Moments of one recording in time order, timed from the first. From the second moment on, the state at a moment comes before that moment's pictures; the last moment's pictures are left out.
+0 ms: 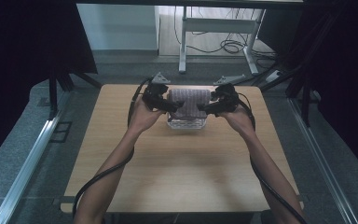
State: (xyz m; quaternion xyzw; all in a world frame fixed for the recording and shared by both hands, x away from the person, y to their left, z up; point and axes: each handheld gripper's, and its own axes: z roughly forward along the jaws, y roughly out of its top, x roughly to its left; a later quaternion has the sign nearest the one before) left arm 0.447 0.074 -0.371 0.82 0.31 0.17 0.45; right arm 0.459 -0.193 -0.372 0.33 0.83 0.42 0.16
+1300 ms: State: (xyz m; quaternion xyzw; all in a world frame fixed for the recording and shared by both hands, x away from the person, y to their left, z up) left arm 0.349 0.104 -0.465 0.84 0.30 0.16 0.43; right arm 0.373 -0.219 -0.466 0.32 0.85 0.40 0.13
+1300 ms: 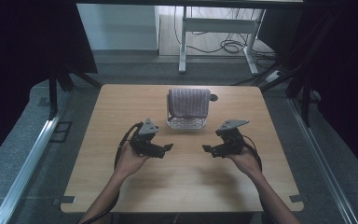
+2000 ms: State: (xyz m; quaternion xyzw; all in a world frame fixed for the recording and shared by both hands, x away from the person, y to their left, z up) left arm 0.333 0.094 -0.543 0.87 0.31 0.15 0.35; right arm 0.356 -0.219 -0.543 0.31 0.88 0.34 0.12
